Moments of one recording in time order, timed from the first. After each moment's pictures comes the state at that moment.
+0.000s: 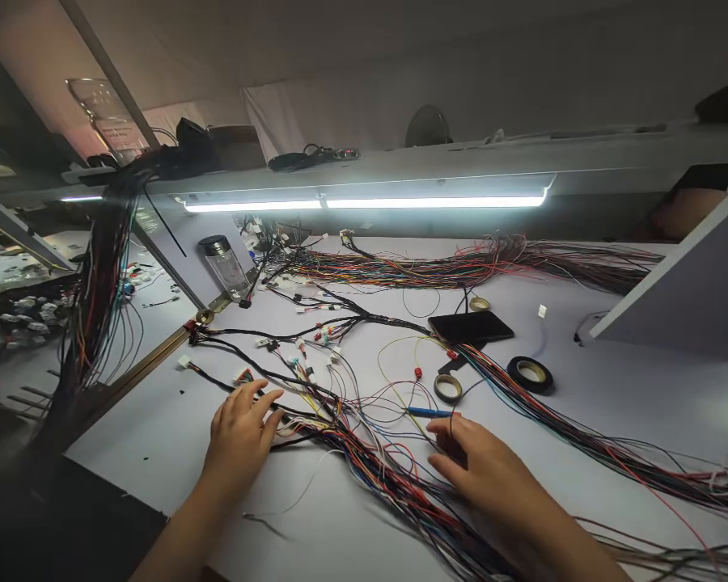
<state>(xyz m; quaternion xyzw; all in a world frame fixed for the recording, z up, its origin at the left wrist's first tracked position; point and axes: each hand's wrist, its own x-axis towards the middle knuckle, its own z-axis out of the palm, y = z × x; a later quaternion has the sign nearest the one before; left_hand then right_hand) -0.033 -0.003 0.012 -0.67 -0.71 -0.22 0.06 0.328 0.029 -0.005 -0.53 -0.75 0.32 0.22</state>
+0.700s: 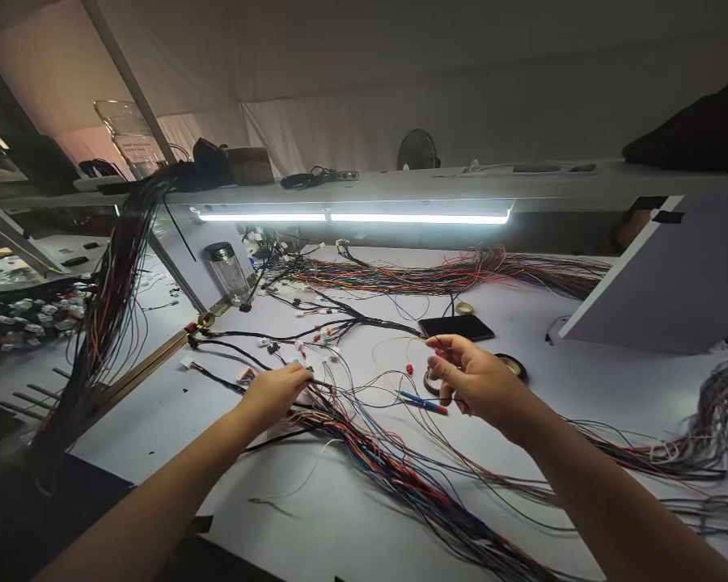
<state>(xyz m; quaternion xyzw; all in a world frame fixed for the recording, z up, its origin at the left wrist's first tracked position) -0.034 0.059 0.029 -0.80 -0.58 -0.15 -0.08 0.314 0.062 0.094 -0.56 -0.58 0.49 0.32</state>
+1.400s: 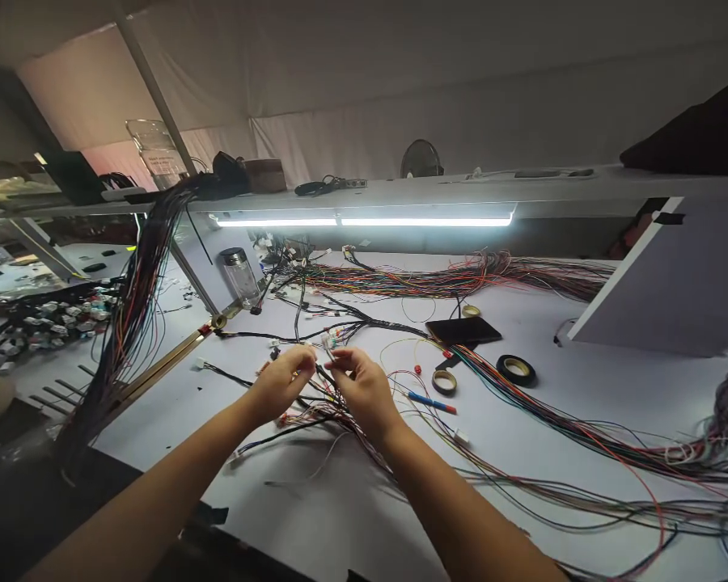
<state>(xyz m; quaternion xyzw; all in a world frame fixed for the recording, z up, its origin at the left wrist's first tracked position) -0.032 0.053 0.056 -0.75 -0.49 -0.37 -0.24 0.150 0.050 0.044 -0.39 -0.73 0.39 0.40</state>
